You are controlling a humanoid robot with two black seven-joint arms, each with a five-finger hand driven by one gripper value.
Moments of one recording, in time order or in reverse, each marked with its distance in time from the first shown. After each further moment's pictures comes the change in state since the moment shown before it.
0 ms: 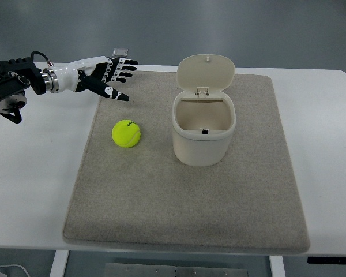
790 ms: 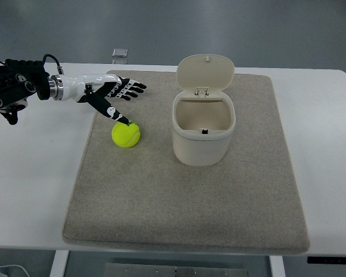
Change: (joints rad) left arm -0.031 0.040 0.000 -0.122 0.255 -0.008 -0.003; right arm 0.000 0.000 0.000 0.000 0.000 0.000 0.000
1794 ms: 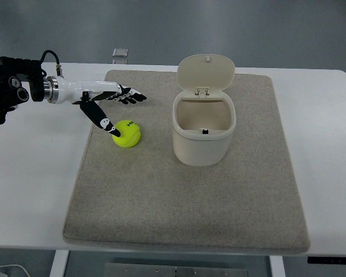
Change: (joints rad) left arm -0.079 0.129 0.005 -0.263 0.262 0.159 0.002; right arm 0.000 0.000 0.000 0.000 0.000 0.000 0.000
